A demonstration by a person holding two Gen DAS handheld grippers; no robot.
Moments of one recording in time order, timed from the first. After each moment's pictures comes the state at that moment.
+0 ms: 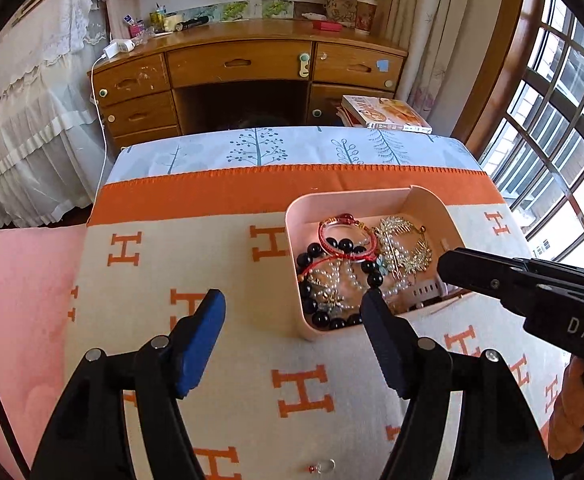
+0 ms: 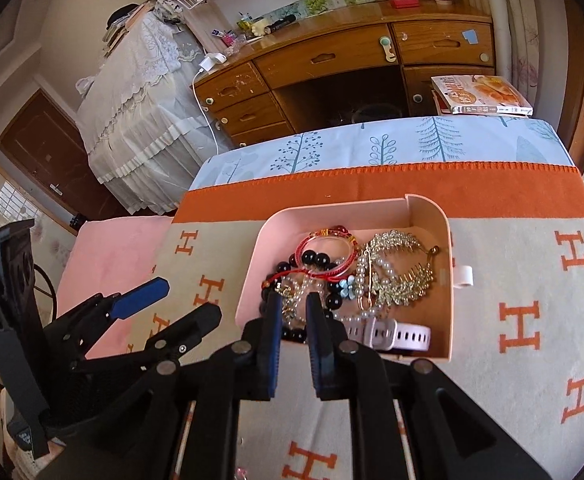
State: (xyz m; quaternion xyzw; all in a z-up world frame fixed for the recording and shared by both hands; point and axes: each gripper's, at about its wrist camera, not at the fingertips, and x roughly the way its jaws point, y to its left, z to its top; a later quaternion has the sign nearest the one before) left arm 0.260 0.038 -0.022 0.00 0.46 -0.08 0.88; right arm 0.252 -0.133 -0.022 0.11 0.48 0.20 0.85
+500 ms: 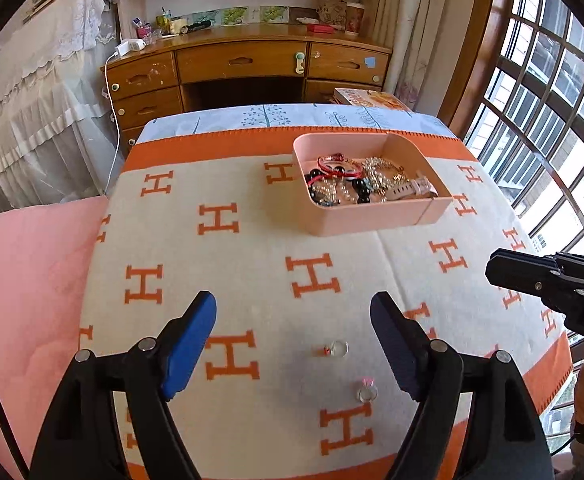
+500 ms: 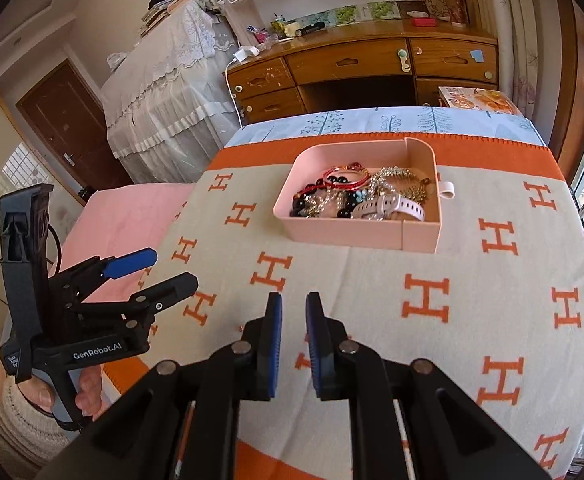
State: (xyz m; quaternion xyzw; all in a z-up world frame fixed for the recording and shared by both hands) left arm 0.141 0.068 -0.028 0.00 0.45 -0.09 0.89; right arm 0.127 -0.132 -0.019 0.06 0.45 0.22 0.86
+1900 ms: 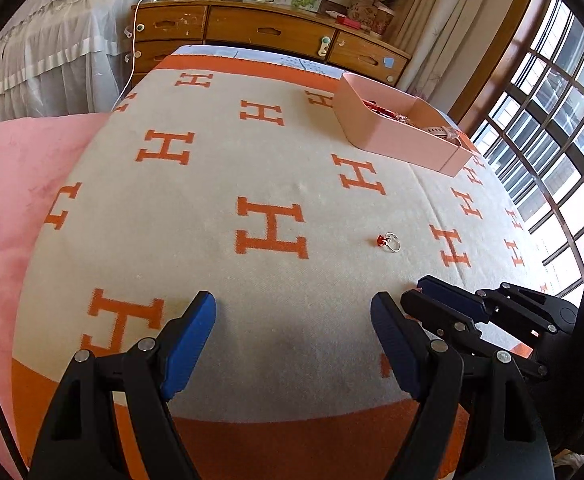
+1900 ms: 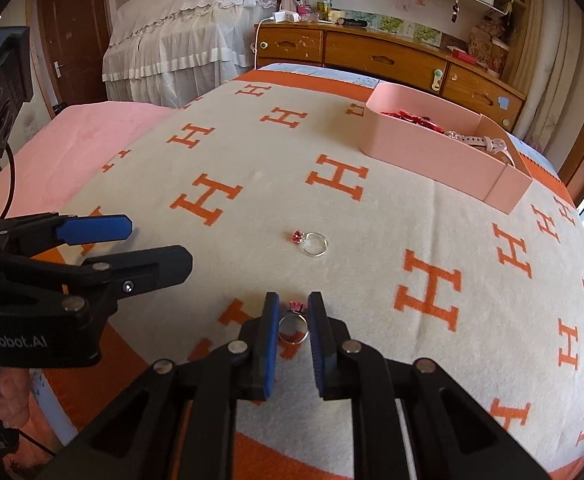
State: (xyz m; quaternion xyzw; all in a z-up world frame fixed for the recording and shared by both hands) left arm 0.083 0.128 -0.117 -0.11 0.46 -0.10 0.88; right arm 0.064 -0.020 -0.120 -0.11 0.43 0.18 0.88
